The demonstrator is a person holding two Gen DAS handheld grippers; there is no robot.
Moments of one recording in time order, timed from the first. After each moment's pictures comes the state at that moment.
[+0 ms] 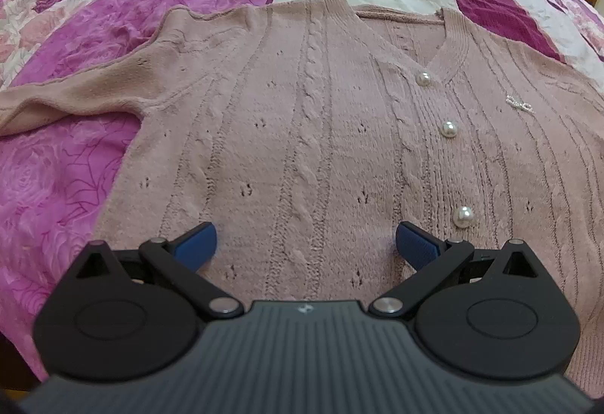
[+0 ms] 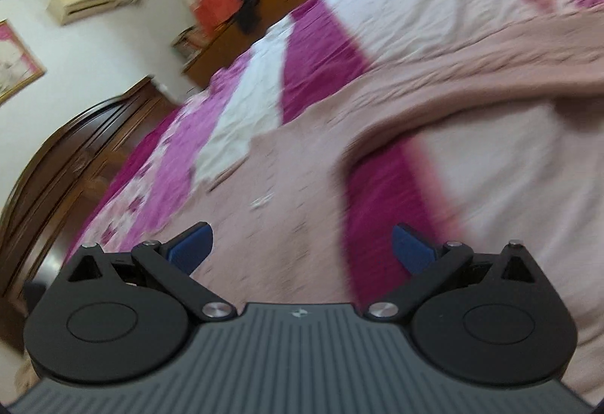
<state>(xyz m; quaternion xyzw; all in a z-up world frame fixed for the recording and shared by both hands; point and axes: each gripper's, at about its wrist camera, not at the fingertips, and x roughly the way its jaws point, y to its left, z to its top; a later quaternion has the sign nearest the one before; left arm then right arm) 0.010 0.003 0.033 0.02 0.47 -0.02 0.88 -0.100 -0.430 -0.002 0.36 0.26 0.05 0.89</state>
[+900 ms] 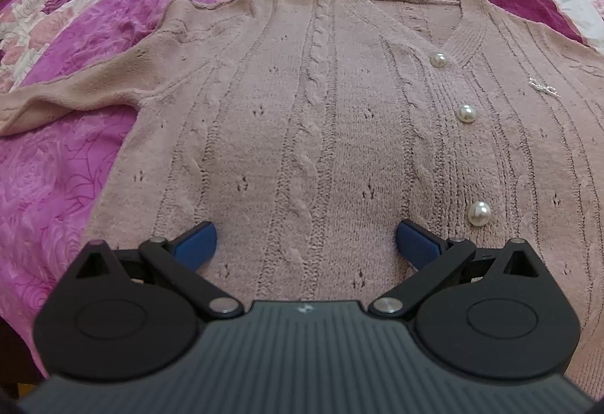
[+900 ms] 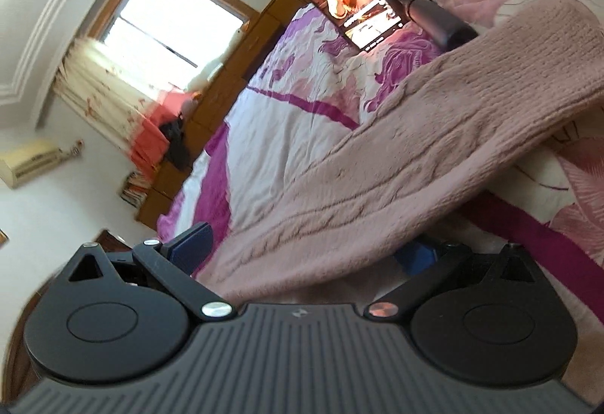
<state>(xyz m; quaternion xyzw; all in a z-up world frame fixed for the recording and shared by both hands) 0.018 -0.010 0.016 0.04 0.48 0.02 0.88 -0.119 -0.593 -0.062 0.50 0.12 -0.09 0.85</state>
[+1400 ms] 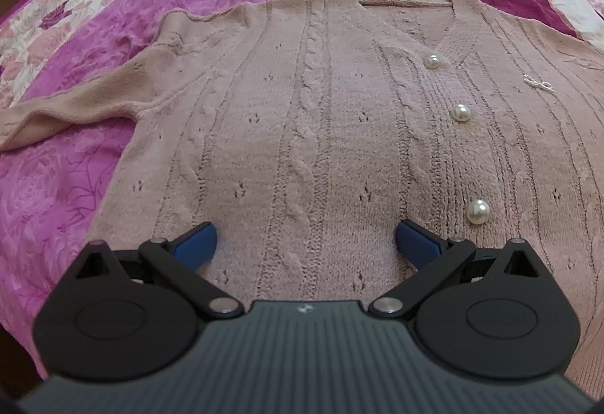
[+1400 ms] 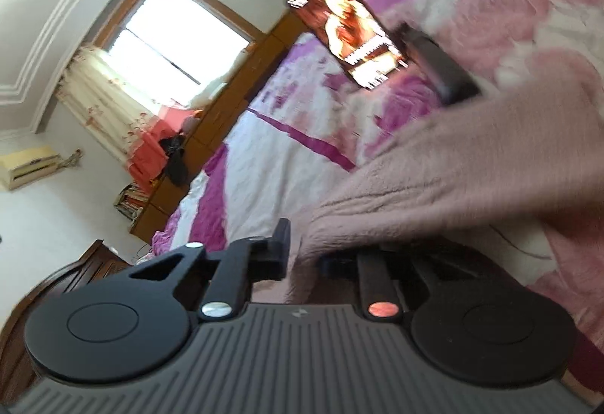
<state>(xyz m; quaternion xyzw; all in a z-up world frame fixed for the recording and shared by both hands) 0.013 -0.013 0.017 0.06 0.46 0.01 0.89 -0.124 -0.593 -0.036 0.45 0.09 -0.10 0.88</state>
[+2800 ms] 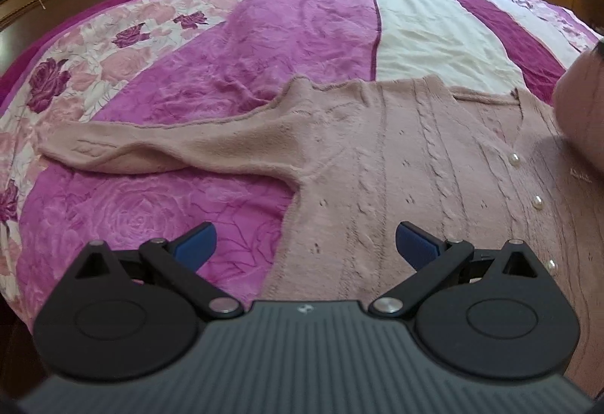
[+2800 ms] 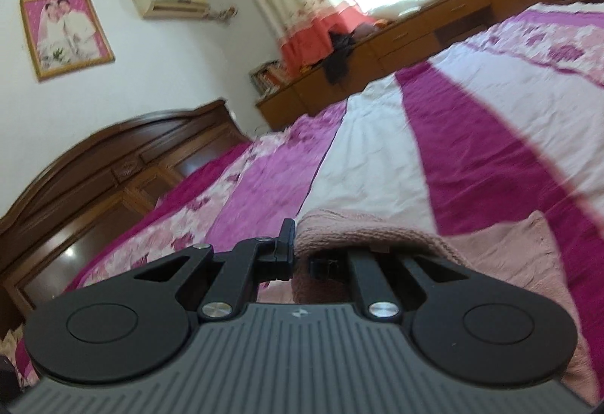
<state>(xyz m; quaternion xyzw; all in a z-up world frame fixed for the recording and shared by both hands) 0.003 0.092 0.075 0.02 0.37 0.06 0.93 0.045 -0.229 0.099 0.26 0.16 0.14 0.94</state>
